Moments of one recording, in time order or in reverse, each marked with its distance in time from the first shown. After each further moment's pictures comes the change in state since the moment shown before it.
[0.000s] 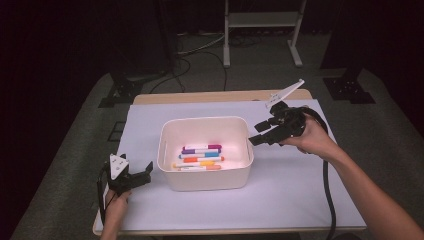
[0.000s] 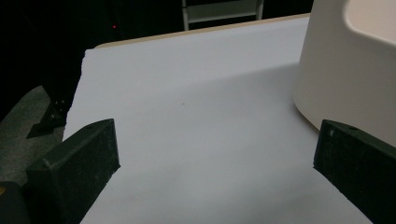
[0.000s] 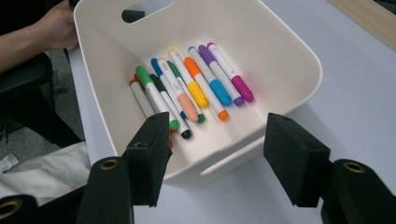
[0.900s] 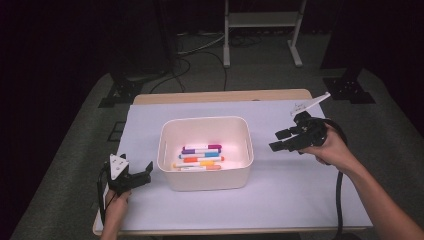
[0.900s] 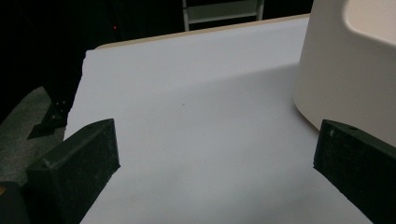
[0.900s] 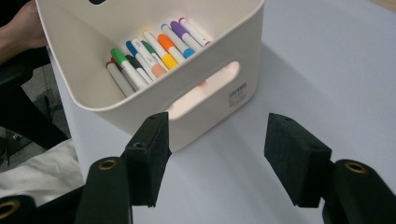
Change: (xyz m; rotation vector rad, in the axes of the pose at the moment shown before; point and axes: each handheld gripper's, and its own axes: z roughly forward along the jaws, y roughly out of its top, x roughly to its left) left arm -0.001 0.000 0.000 -0.005 0.003 0.002; right arm -0.028 -0.063 -0.014 -0.038 -0.026 0.124
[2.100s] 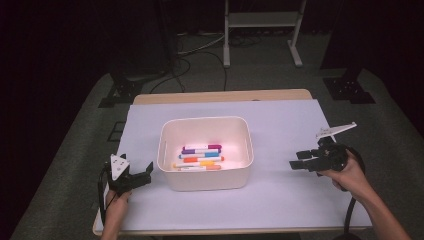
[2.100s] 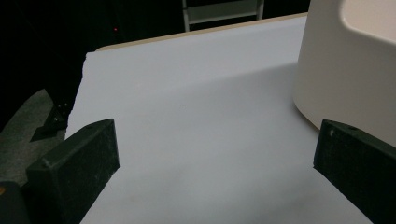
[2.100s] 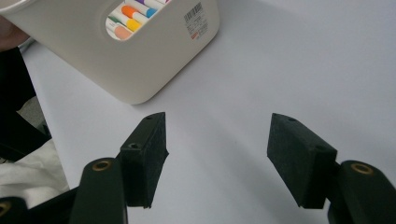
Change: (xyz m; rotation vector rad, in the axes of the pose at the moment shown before) left arm -0.001 0.000 0.000 0.000 0.004 0.020; right arm -0.025 -0.098 -0.003 -0.066 -0.031 0.186
